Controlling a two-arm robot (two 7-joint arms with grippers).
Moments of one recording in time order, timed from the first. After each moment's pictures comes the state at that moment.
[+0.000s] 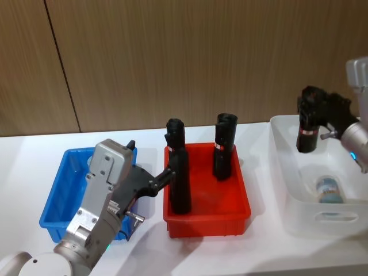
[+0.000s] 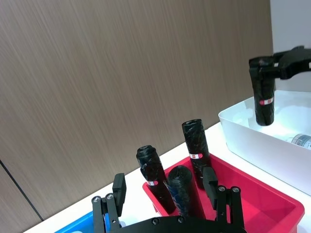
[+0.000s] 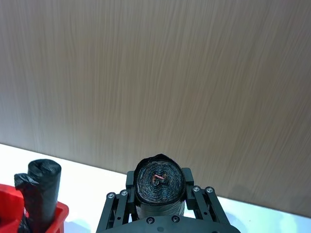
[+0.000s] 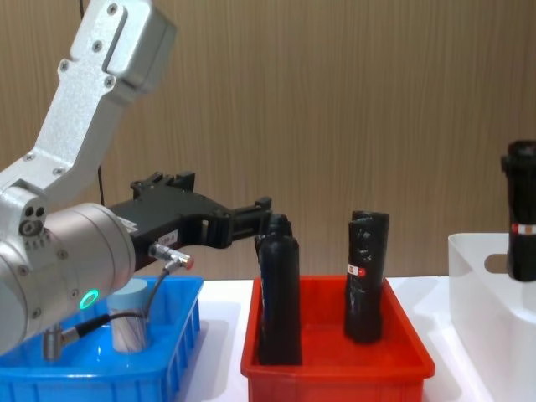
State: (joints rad) left arm -0.24 0.38 0.45 -1.63 -0.20 0.01 -0.01; right arm 0.58 0.27 -0.15 -1.11 0.11 0.07 0.20
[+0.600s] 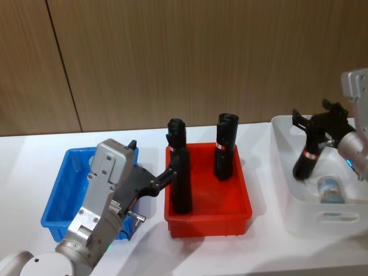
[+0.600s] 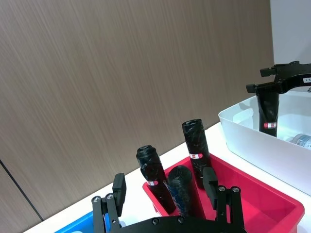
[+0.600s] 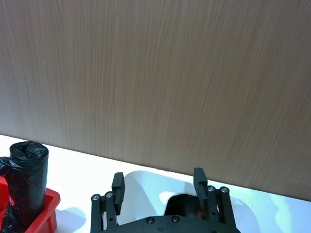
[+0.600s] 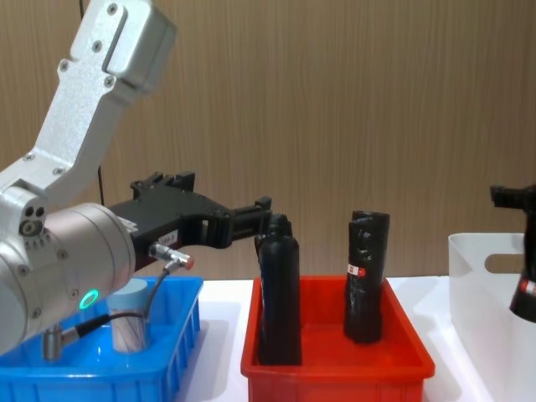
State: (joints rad) left arm -0.24 0.38 0.45 -1.63 -0.20 0.01 -0.01; right arm 0.63 0.25 -0.17 -0.96 0.10 0.01 0.20
